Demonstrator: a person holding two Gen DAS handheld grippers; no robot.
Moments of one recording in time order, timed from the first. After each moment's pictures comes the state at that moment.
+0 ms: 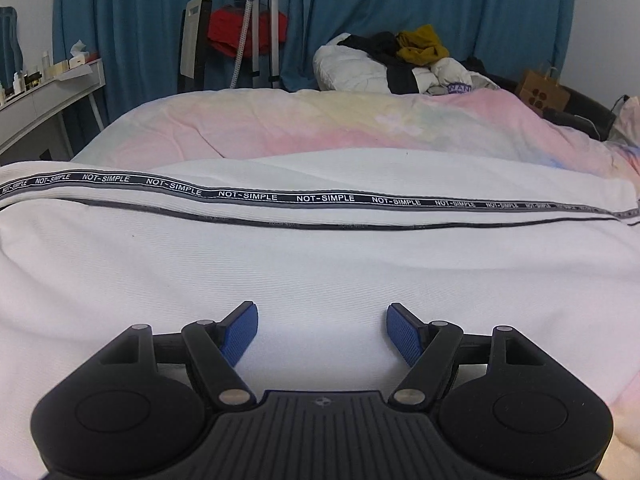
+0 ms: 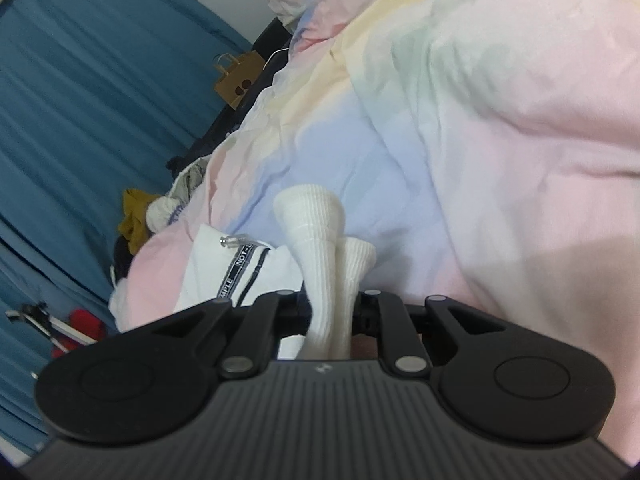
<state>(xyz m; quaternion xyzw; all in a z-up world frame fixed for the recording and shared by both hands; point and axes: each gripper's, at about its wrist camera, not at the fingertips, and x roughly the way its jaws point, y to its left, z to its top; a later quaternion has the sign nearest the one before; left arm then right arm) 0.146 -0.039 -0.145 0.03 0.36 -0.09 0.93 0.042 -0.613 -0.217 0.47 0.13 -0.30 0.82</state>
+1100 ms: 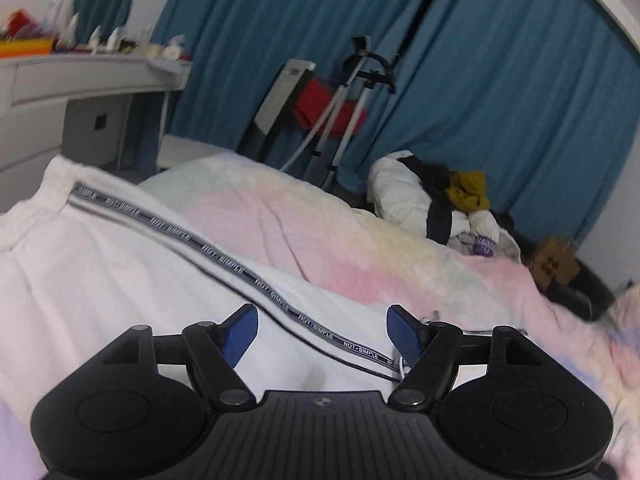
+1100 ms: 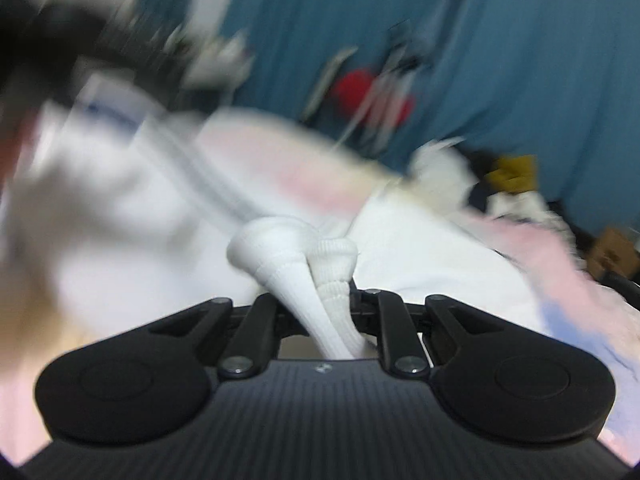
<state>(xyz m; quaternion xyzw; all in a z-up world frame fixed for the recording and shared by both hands) 0.126 0.060 -0.057 -0.19 0.25 -0.03 0.95 0.063 -0.155 -0.159 -0.20 0.21 0.12 0.95</state>
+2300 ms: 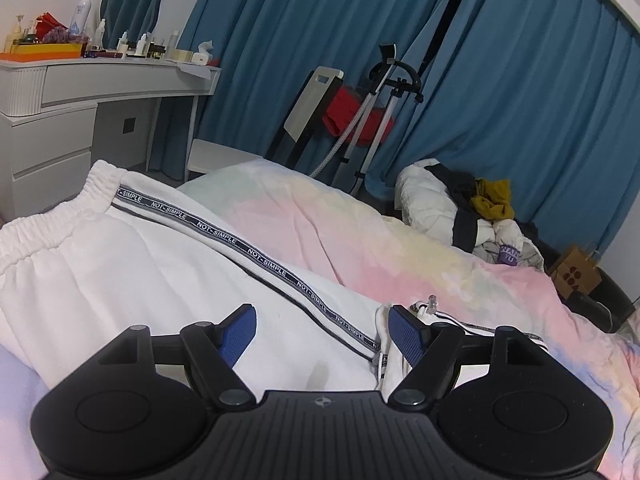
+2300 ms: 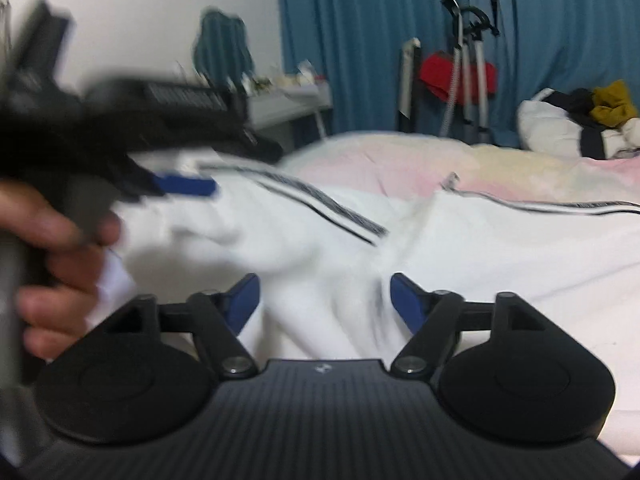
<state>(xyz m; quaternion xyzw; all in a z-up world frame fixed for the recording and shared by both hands) 0.107 0.074 -0.054 -0.18 0.25 0.01 0.95 0.056 -0.153 -0.135 0.02 0.22 0.29 0.93</state>
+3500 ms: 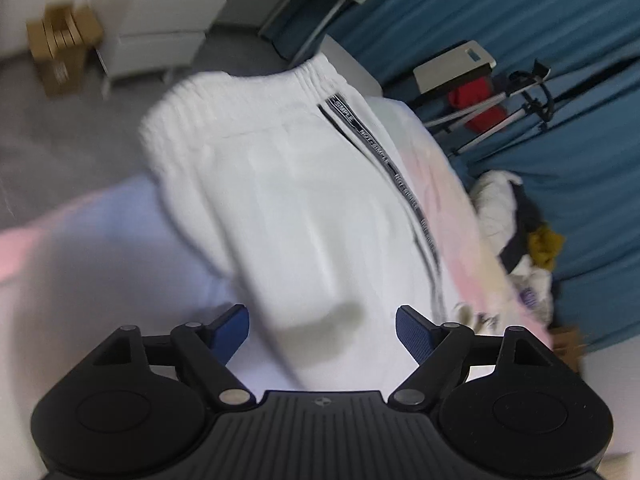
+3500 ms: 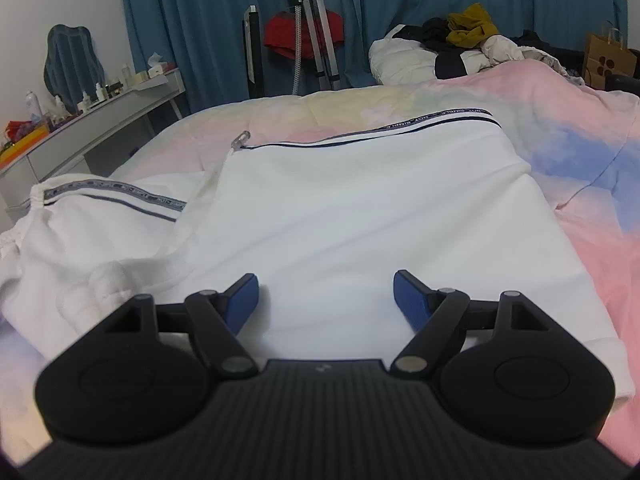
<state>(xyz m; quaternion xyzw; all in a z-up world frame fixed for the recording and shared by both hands) 0.064 0.225 -0.087 -0.43 0.36 0.08 0.82 0.088 -0.223 -0.164 0.07 0.30 0.08 0.95</state>
